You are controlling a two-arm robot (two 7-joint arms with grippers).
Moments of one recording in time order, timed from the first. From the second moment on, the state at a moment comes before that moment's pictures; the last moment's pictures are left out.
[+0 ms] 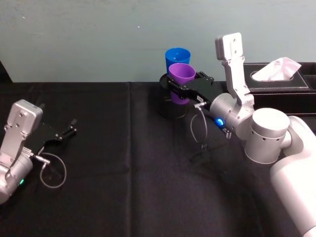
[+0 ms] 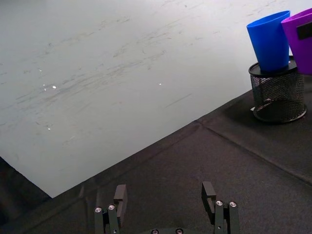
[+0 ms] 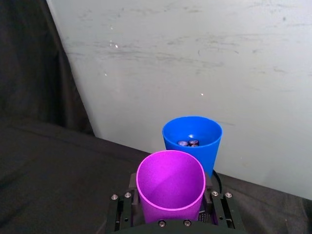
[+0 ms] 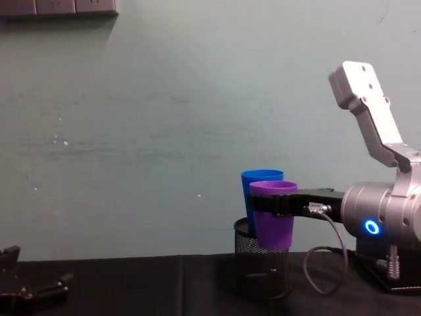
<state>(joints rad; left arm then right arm) -0.20 0.60 0.45 -1.41 -0.25 -0.12 0.03 0.50 0.13 -0.32 -1.21 0.24 0.20 0.24</state>
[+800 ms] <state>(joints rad) -0.20 0.60 0.45 -1.41 -0.25 -0.12 0.03 0.52 0.12 -0.31 -1.19 0.24 0.21 0.24</state>
